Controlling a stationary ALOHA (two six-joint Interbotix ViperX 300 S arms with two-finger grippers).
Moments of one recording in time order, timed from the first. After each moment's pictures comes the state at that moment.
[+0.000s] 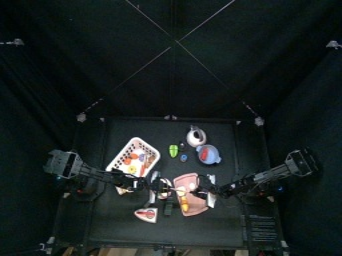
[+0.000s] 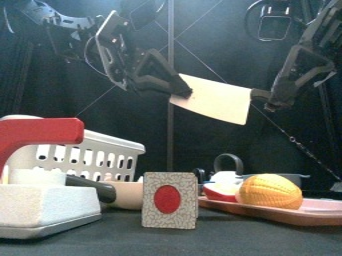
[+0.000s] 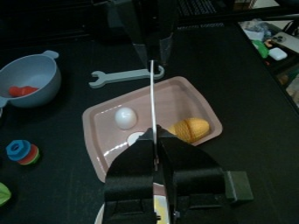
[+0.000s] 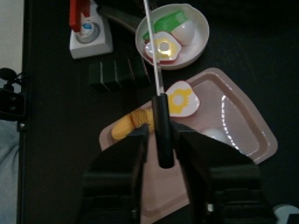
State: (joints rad) left arm -0.14 -0.01 0.69 -0.41 -0.32 0.45; right arm 0.33 -0.45 0.96 -0.99 0.26 1.42
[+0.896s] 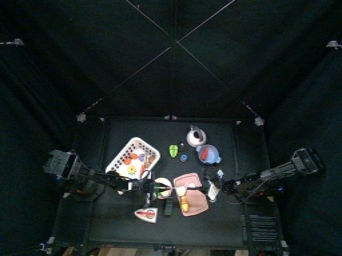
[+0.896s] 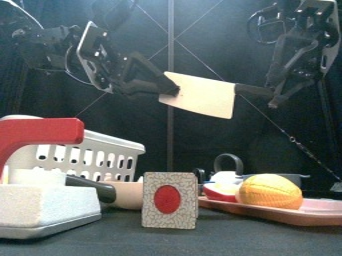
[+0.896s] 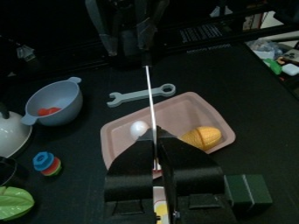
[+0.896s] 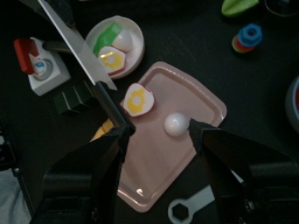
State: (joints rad) left arm -0.21 -0.01 0.84 -0.37 -0.64 0.45; right arm 0.39 -0.54 0.86 -0.67 0.68 1.42
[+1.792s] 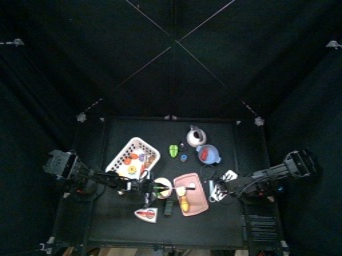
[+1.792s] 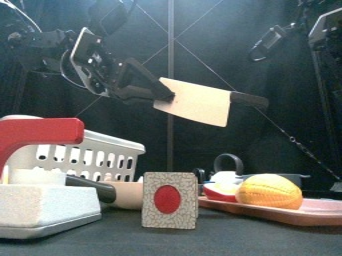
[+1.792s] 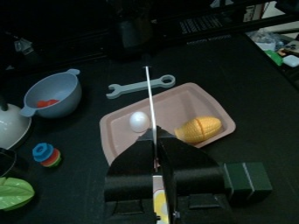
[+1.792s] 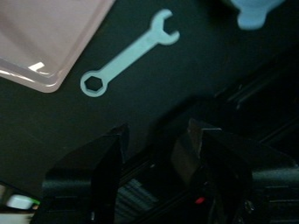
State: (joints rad) left arm -0.21 -0.01 0.86 -0.37 -0.64 0.45; right arm 0.23 -0.33 0.57 -0.27 1.32 0.69
